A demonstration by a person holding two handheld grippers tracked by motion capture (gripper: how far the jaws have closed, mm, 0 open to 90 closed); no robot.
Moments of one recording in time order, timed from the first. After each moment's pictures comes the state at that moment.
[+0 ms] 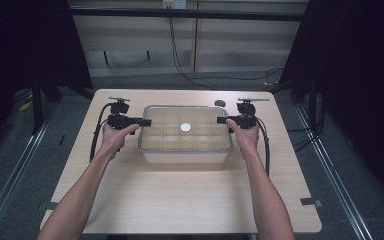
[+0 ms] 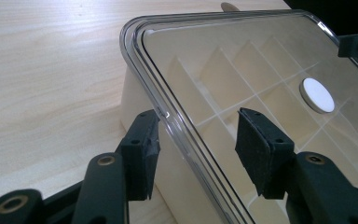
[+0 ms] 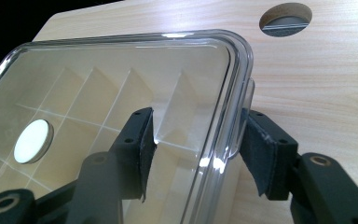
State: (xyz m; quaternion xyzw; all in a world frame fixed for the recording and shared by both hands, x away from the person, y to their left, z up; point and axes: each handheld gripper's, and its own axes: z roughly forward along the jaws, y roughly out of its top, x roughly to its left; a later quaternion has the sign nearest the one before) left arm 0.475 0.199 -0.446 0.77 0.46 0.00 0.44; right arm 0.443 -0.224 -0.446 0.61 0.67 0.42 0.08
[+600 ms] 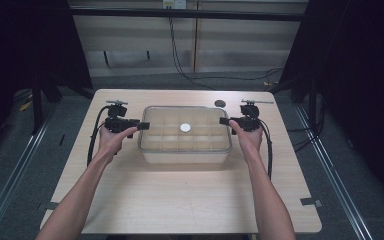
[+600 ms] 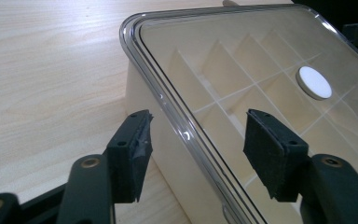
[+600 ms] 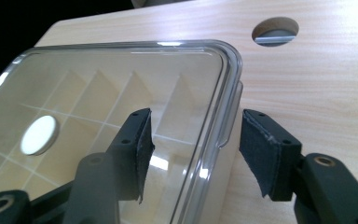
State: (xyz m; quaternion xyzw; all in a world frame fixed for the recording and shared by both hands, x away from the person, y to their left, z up) left arm 0.459 0.204 -0.441 0.78 0.45 0.03 0.44; right arm 0.429 -0.230 -0.441 0.60 0.67 0.43 0.11
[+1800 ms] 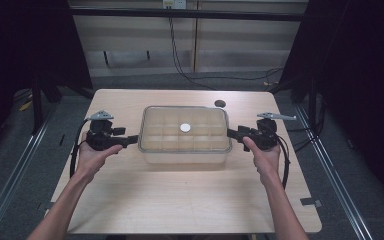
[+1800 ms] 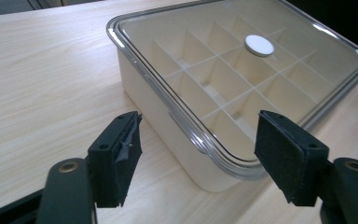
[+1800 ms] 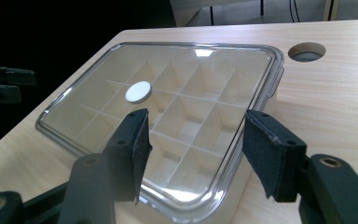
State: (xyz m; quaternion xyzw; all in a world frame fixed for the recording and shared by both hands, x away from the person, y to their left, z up) left arm 0.379 0.230 -0.410 0.80 0.40 0.10 0.45; right arm 0.337 -0.244 -0.403 0.52 0.68 0.50 0.12
